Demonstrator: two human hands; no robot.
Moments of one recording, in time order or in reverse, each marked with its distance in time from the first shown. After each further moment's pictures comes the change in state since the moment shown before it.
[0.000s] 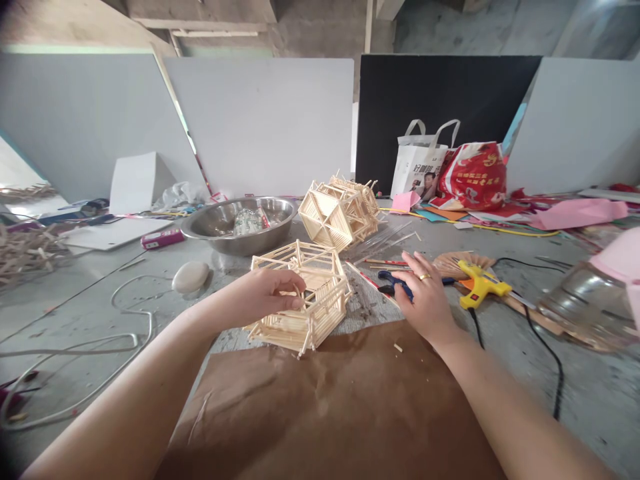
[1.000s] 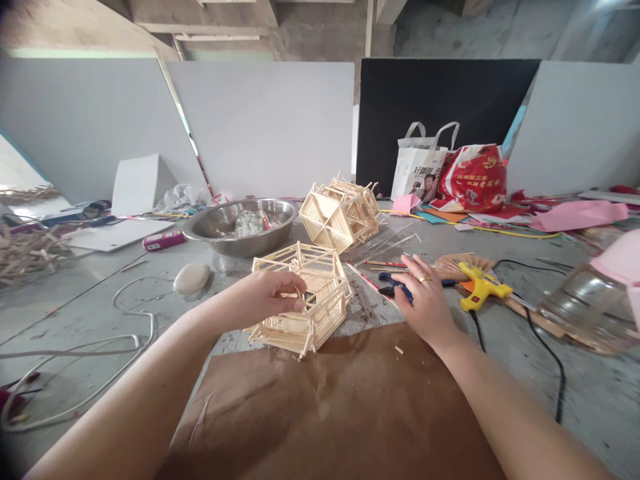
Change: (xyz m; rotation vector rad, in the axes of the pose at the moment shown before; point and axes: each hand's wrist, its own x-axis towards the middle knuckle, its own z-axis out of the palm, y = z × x) left_hand -0.001 0.000 0.000 0.018 0.010 0.009; right_hand -0.001 0.000 0.001 0.002 -0.019 -0.007
